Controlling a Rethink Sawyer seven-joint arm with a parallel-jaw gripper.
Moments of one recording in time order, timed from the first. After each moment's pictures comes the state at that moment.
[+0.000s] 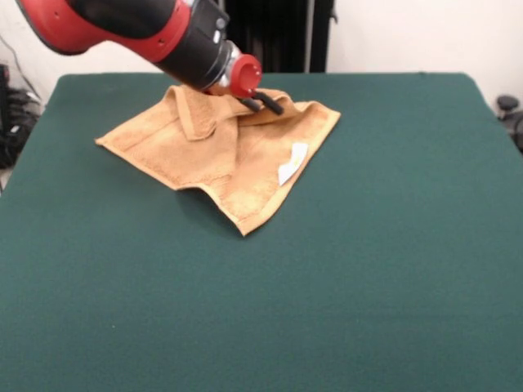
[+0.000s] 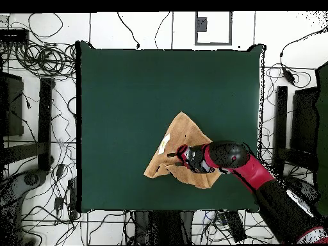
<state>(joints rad) -0.97 -0.31 0.56 1.82 -0.14 0.81 2.01</state>
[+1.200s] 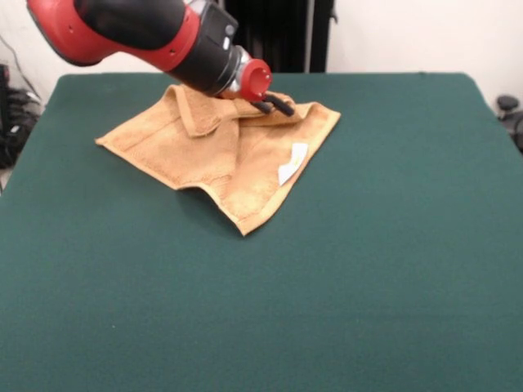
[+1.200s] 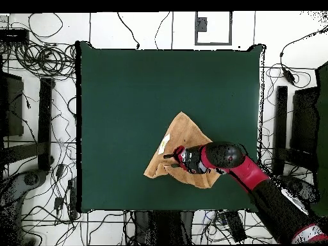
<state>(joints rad) -0.98 -0.28 0.57 1.82 -0.14 0.81 2.01</state>
